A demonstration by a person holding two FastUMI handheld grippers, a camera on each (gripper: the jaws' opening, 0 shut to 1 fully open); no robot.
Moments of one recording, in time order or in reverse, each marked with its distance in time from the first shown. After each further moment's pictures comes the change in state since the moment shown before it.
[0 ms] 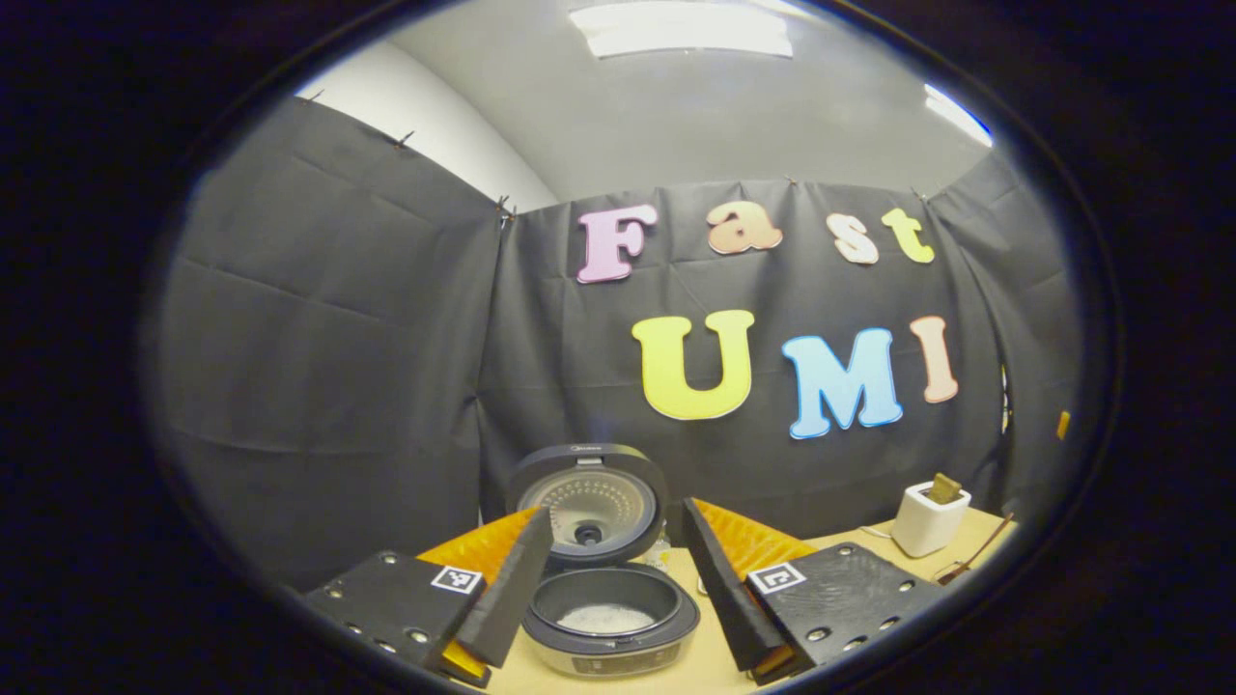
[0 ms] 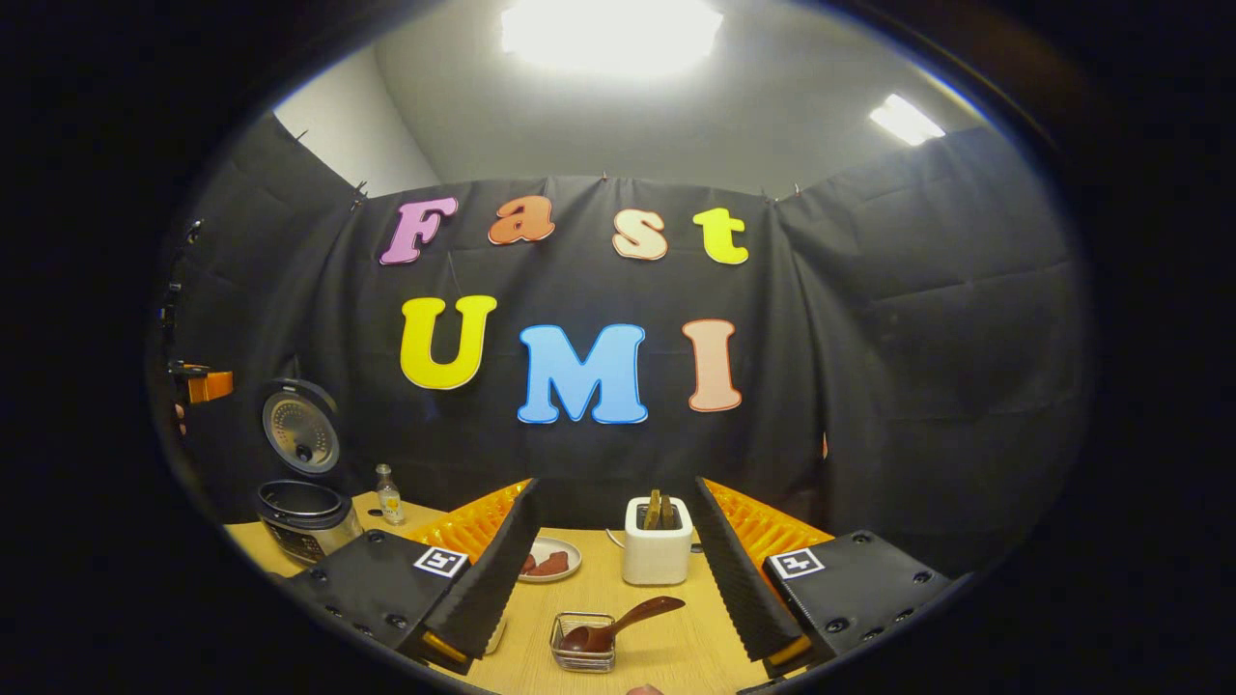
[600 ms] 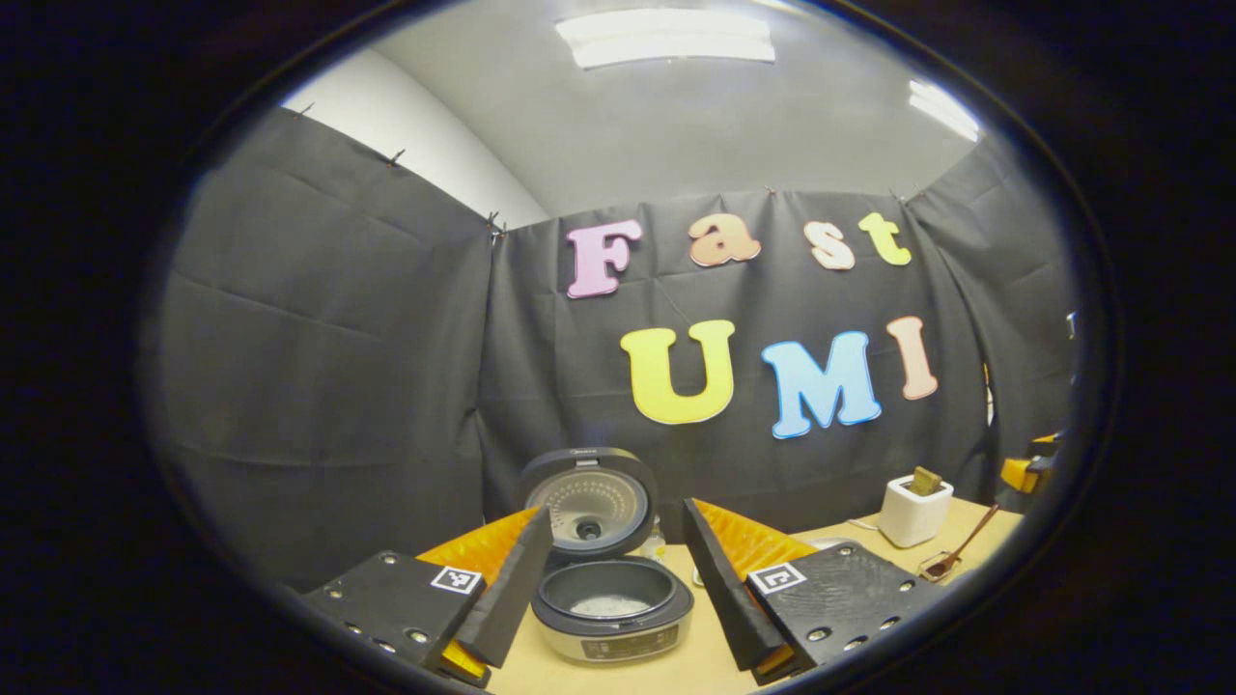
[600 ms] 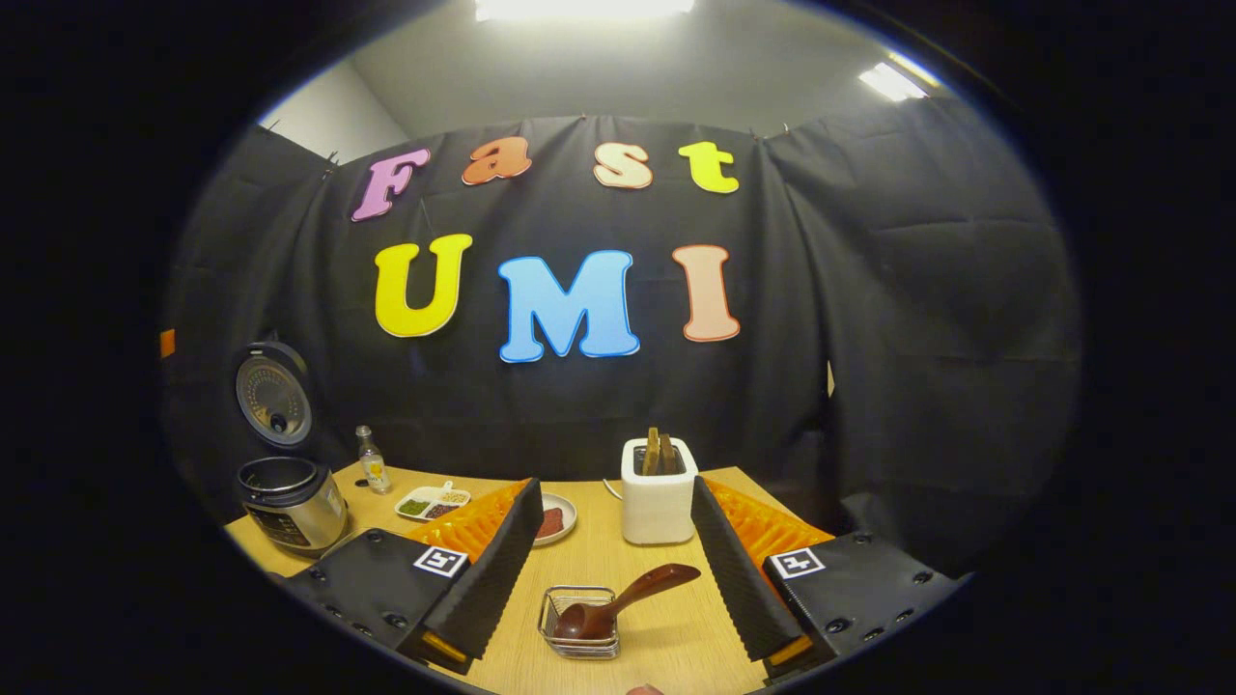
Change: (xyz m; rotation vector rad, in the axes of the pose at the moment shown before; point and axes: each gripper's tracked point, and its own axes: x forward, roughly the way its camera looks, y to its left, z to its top) left arm -0.053 0.001 0.017 0.018 -0.012 -0.034; right arm 0.047 -0.011 -0.086 0.058 0.188 -0.037
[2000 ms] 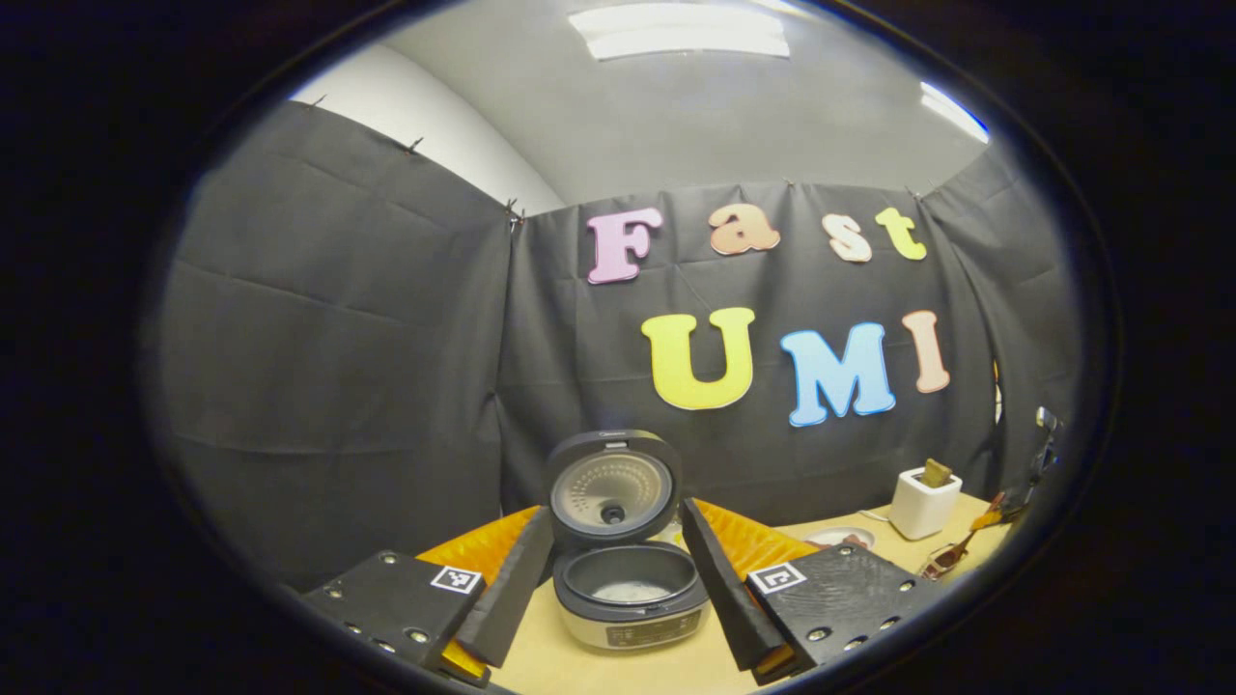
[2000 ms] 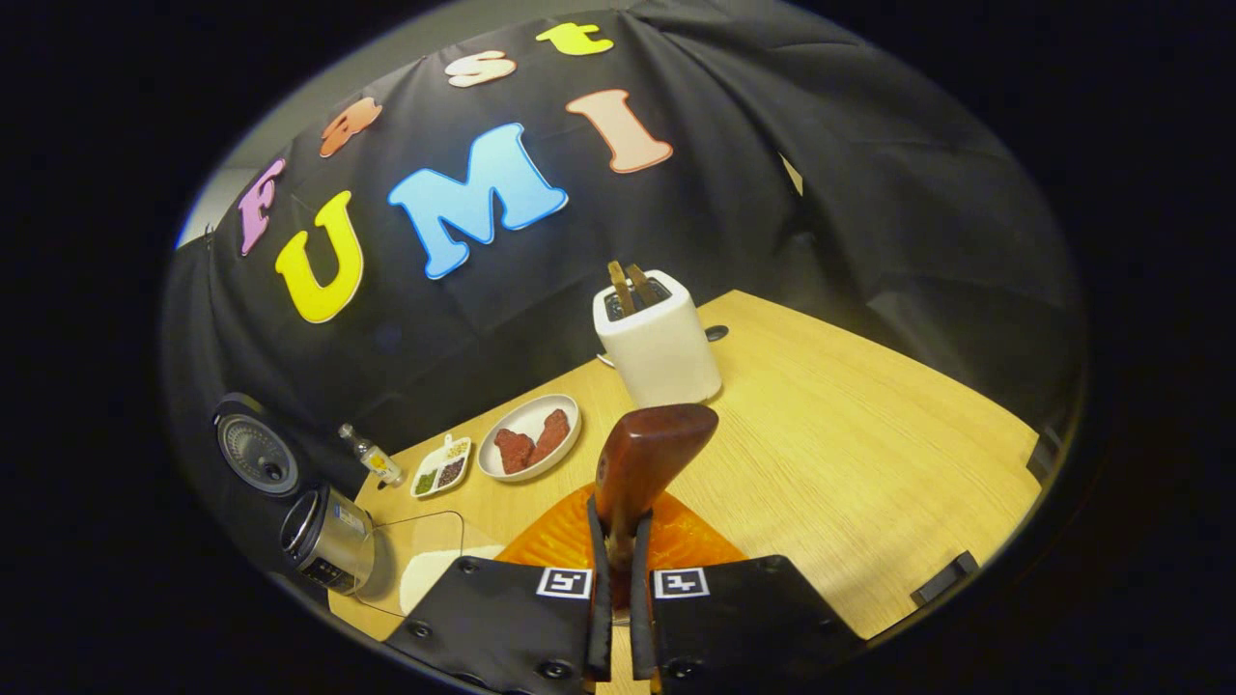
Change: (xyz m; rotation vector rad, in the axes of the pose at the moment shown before) left arm -0.007 0.038 -0.010 -0.009 0.039 0.035; right arm 0.048 0.017 -0.114 0.389 0.359 -0.019
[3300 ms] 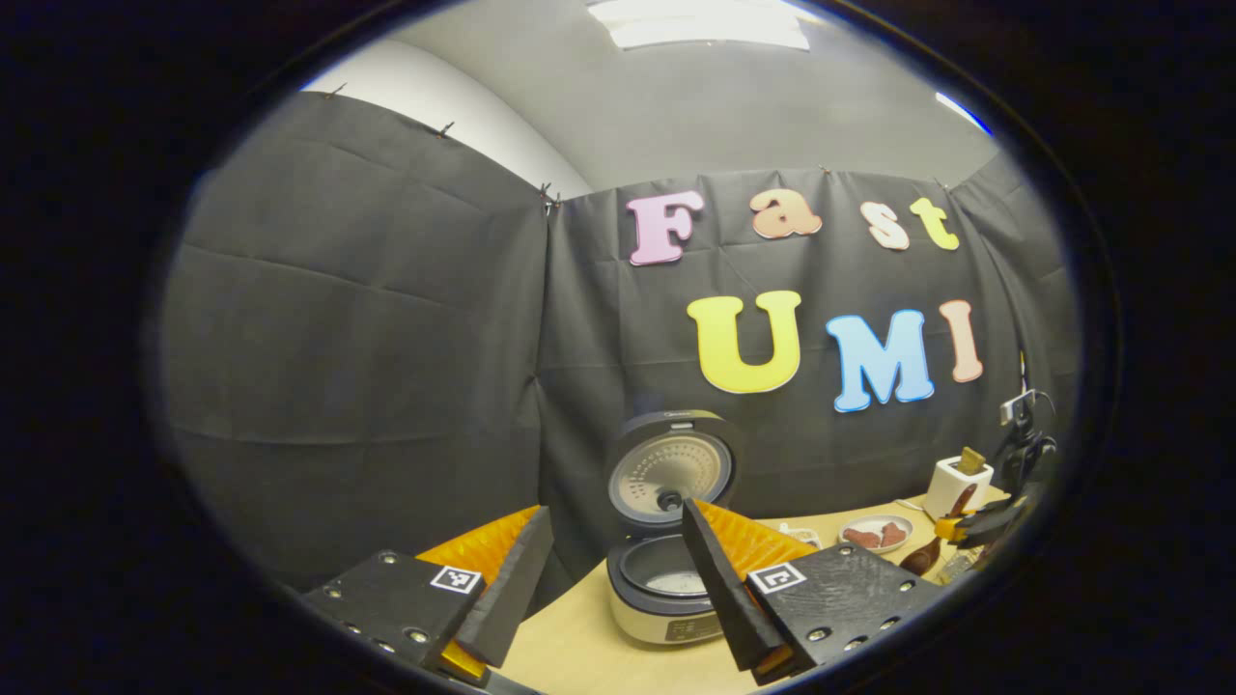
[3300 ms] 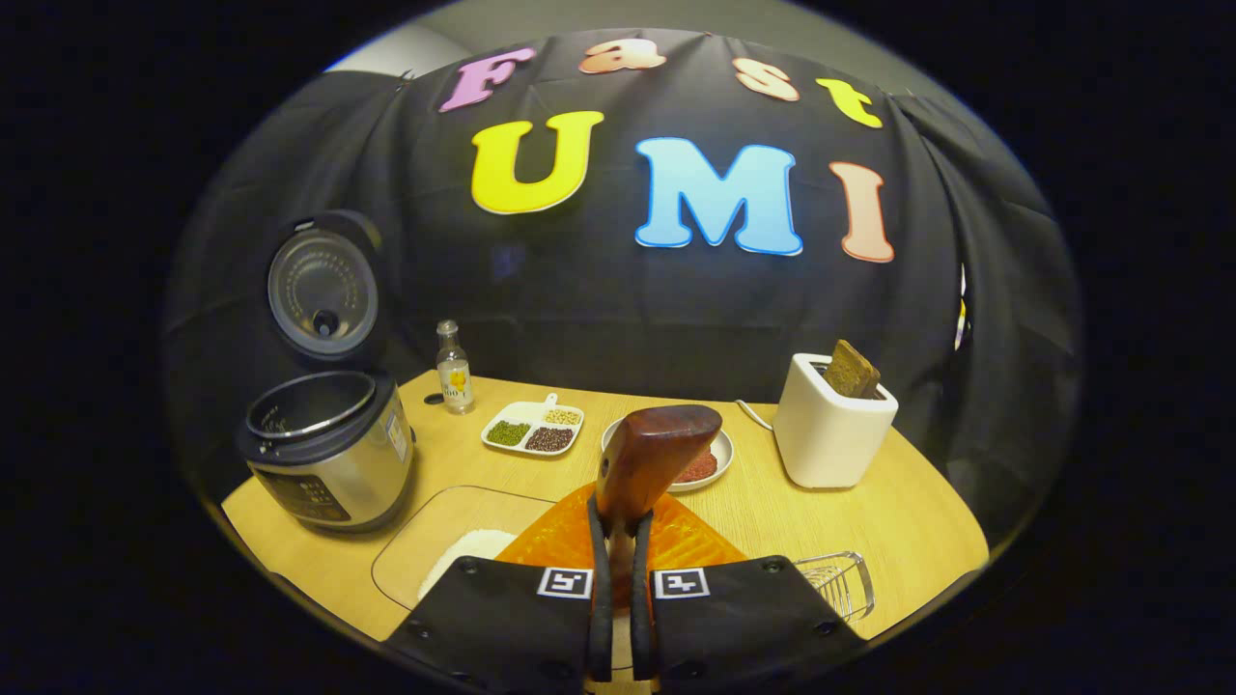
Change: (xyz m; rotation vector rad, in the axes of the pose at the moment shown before) left arm 0.014 0.079 -0.029 -0.004 0.054 0.095; right arm 0.032 0.191 -0.069 -0.607 -0.064 0.150
